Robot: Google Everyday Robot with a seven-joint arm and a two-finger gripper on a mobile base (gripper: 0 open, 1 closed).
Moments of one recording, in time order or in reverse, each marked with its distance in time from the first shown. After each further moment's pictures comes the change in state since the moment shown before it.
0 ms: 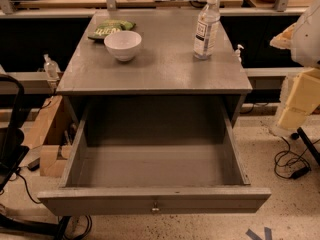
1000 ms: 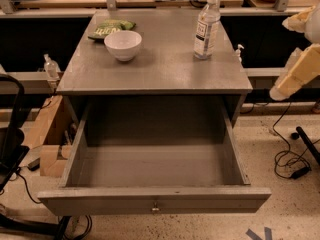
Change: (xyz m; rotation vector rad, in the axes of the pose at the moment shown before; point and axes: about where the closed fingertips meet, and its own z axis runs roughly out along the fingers) arm 0.016 -0.079 0.016 0.079 -0.237 0.106
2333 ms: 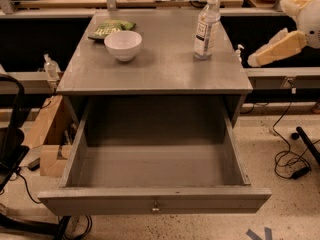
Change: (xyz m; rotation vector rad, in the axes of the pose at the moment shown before) arm -0.023 -0.090 0.027 0.182 -0.479 0.128
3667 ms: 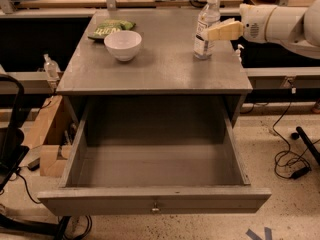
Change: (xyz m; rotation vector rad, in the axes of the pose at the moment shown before) arm -0.018 -0.067 0.148 0.068 -0.274 0.275
